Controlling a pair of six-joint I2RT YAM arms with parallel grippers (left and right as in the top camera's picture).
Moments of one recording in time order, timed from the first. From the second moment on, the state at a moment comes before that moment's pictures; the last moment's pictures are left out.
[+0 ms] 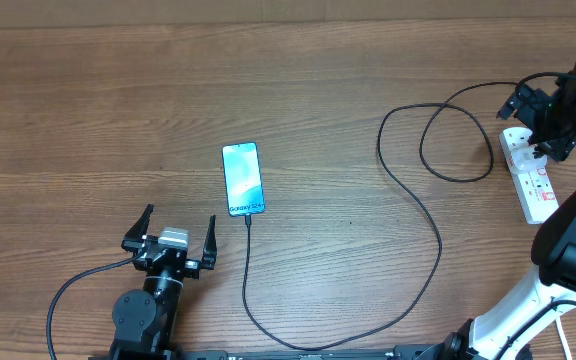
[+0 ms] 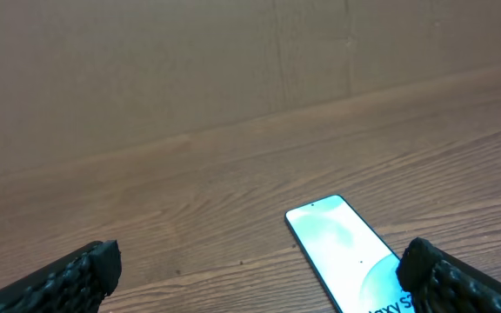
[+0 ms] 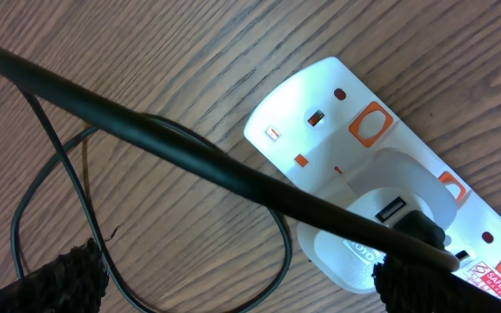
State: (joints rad) left arm -0.14 0.02 0.01 -0.08 -0.02 0.16; right arm -0.42 2.03 1.73 -1.01 -0.13 0.31
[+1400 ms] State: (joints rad) left arm -0.14 0.02 0.01 -0.08 -0.02 0.16; right arm -0.28 1.67 1.56 -1.01 -0.13 0.30
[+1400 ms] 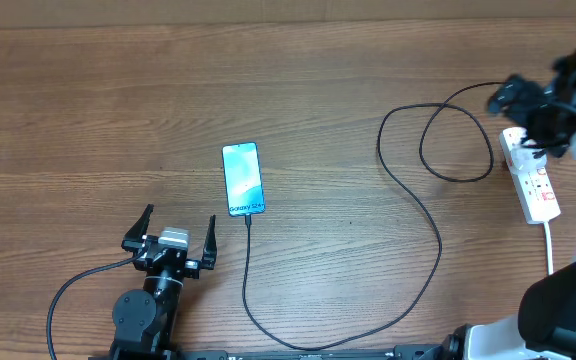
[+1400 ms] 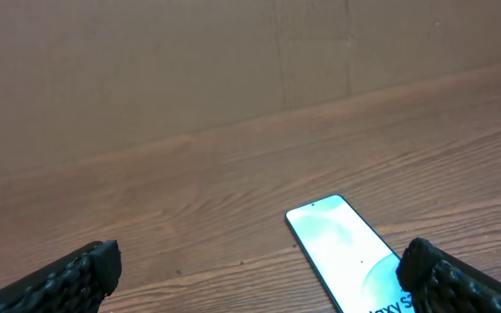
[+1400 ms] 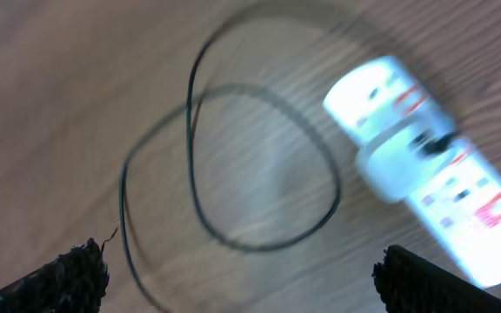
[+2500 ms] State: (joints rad) left arm -0.14 0.02 0.01 -0.08 -0.02 0.16; right arm -0.07 1.49 1.01 -0.95 -0.13 0.31
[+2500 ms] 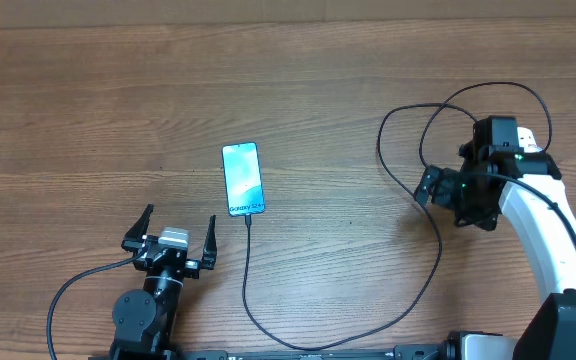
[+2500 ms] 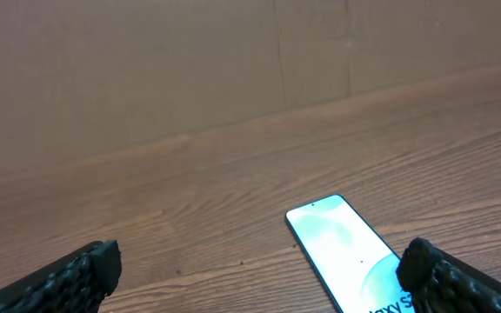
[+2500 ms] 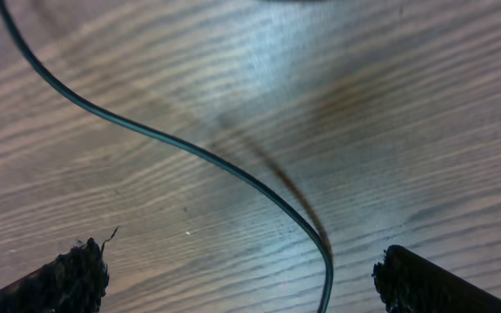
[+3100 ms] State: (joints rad) left arm -0.14 0.02 0.01 -0.08 -0.02 0.16; right arm -0.07 1.46 0.90 -0.91 -0.12 0.30
